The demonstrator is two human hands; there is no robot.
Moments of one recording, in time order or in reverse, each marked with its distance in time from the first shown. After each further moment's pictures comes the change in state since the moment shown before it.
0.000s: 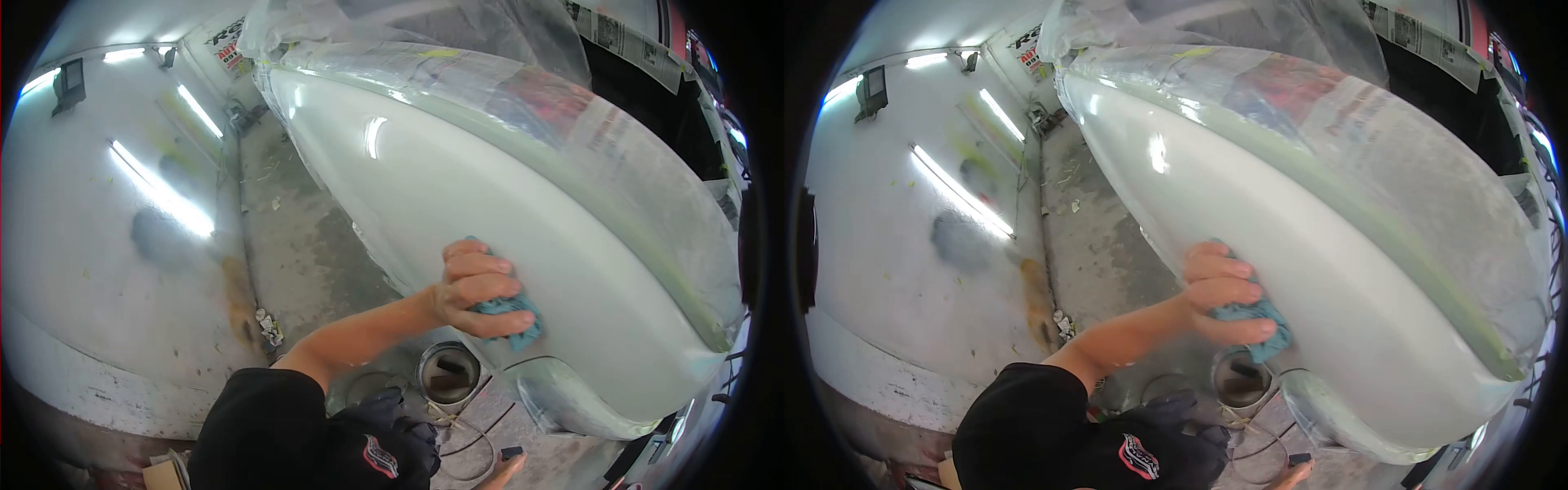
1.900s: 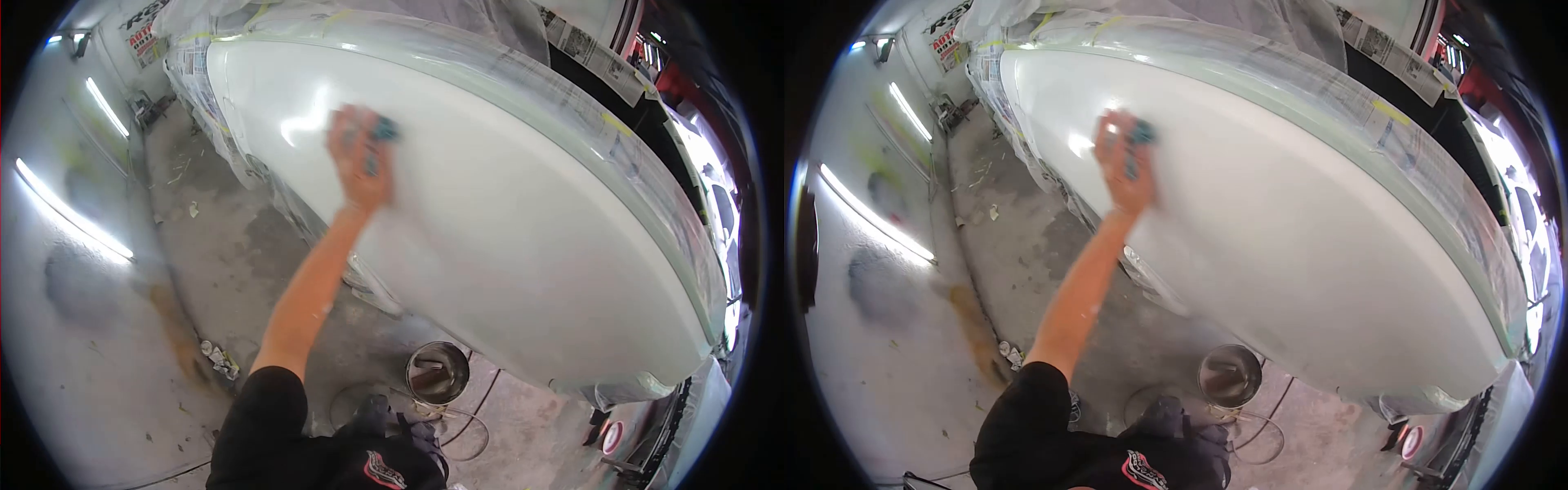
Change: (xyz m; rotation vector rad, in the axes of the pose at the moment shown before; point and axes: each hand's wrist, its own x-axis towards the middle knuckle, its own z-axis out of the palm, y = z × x) left_hand -0.147 -0.328 -0.170 0.264 0.074 -0.580; right_hand -0.262 0.150 -0.072 -0.763 -0.206 -0.035
